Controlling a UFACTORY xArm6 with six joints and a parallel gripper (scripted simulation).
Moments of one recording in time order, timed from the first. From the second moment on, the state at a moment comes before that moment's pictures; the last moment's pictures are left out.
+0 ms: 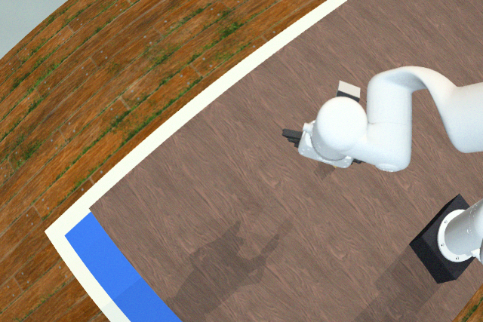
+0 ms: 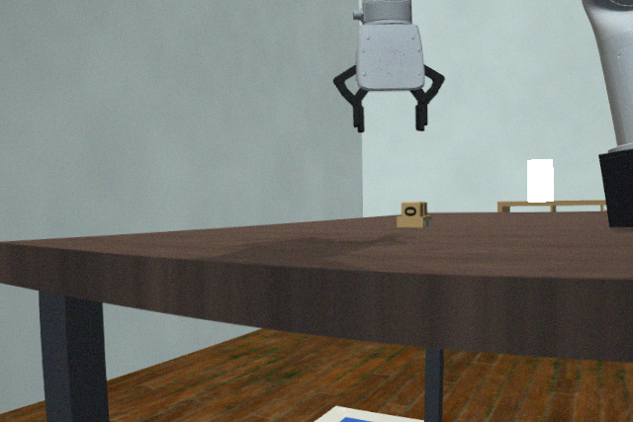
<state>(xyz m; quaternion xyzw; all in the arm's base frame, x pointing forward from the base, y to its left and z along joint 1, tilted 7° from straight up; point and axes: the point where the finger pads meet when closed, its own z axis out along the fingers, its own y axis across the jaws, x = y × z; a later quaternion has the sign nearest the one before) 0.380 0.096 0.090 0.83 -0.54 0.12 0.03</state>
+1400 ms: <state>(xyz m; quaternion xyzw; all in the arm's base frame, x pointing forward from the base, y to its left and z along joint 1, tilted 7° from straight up) 0.337 0.053 0.067 0.62 -0.78 0.03 -0.05</state>
